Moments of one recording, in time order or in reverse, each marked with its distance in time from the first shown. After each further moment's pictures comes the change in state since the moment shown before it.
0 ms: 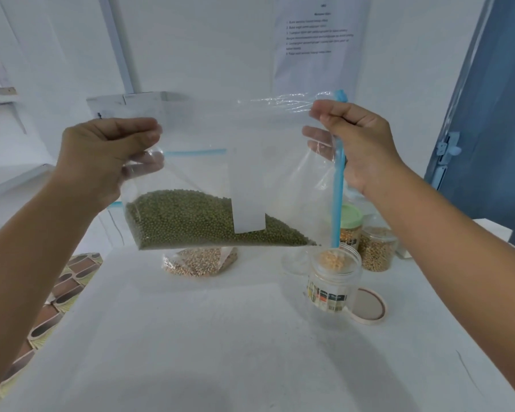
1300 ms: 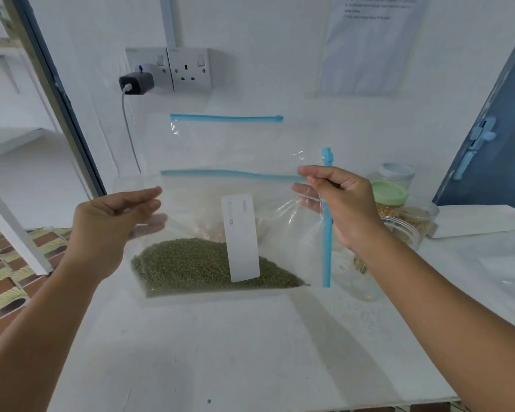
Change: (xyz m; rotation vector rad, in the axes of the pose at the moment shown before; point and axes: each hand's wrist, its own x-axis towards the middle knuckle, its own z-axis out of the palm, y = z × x) left_hand -0.071 -0.129 -0.138 -0.044 0.052 -0.106; right_hand -0.093 0.120 0.082 -0.129 0.004 0.124
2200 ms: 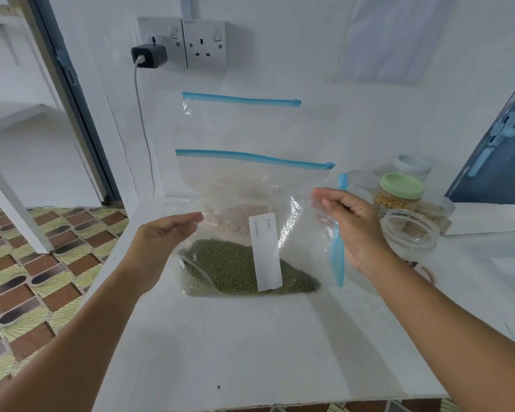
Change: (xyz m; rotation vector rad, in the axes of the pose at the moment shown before) left_hand -0.017 -0.077 0.010 -0.015 -0.200 -0.236; right_hand -0.016 0.059 -0.013 -0.101 0.049 0.060
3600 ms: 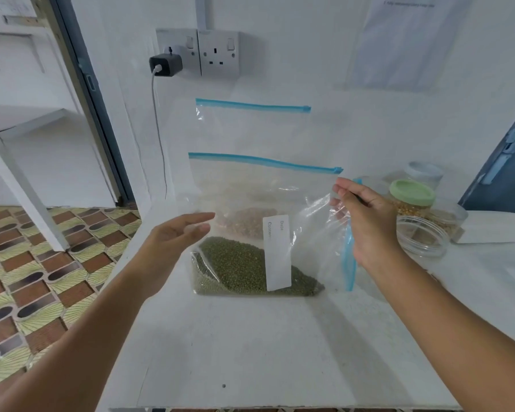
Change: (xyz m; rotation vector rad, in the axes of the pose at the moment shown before) left_hand -0.024 0.028 0.007 0.123 -0.087 -0.030; right_hand 0.008 -0.018 0.009 0.066 0.220 -0.020
